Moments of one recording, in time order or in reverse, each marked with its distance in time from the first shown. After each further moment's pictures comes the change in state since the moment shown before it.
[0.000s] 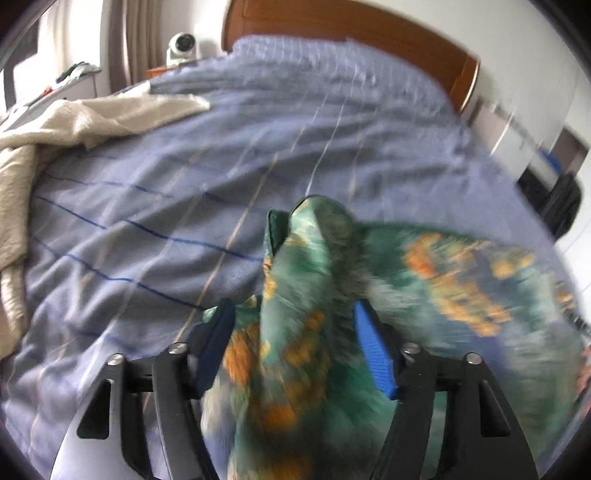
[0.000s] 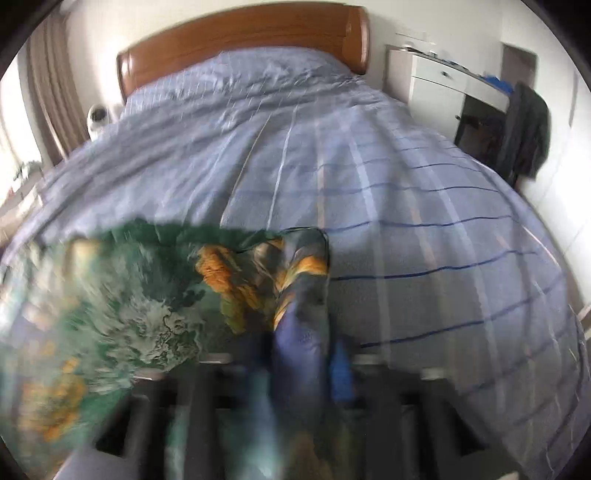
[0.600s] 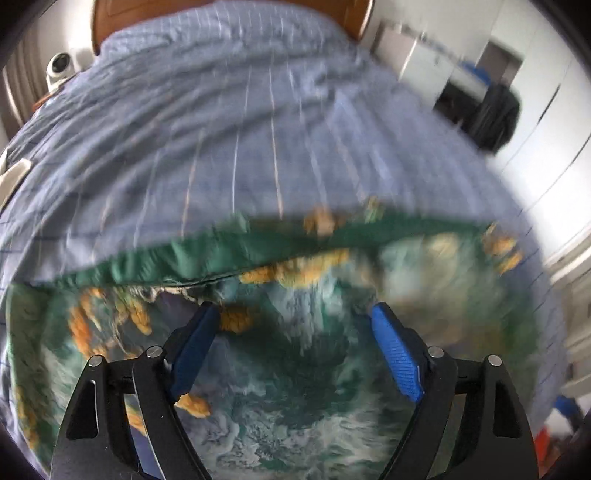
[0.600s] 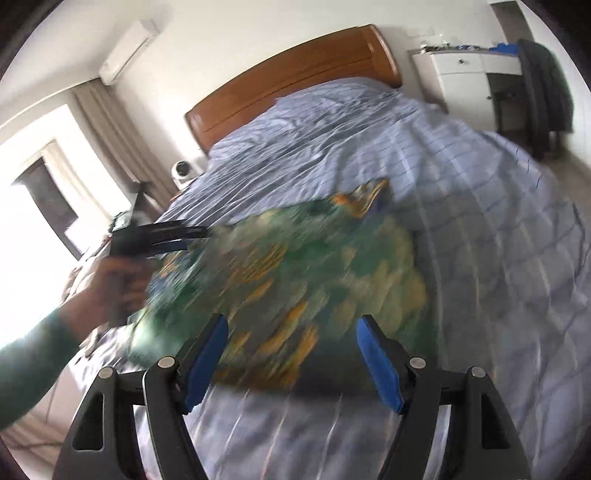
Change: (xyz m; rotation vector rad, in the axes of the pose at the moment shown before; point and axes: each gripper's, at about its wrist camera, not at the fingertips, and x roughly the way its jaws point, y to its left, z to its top) left arm 0.093 -0.251 0.010 0.349 0.258 -0.145; right arm -0.164 0.006 -0.130 0.113 -0.101 0.421
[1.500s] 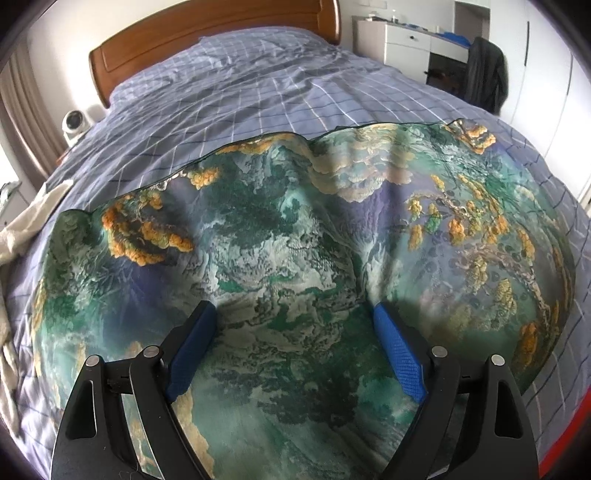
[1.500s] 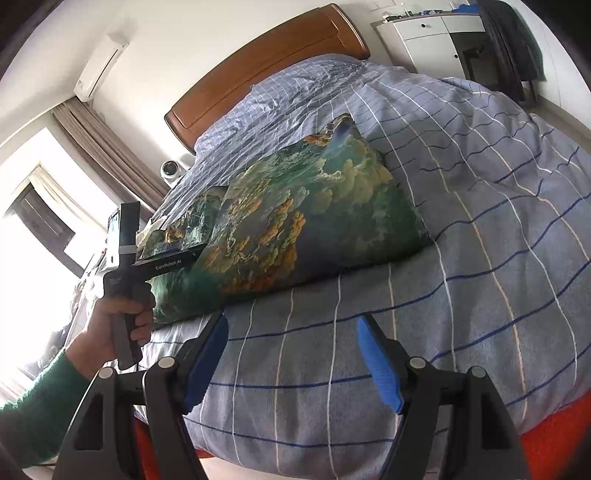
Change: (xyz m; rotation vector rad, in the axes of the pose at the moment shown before) left arm -0.045 -0.037 -0.109 0.132 -0.126 0.152; right arm -0.027 -0.008 -0.075 0.151 0.045 -0.023
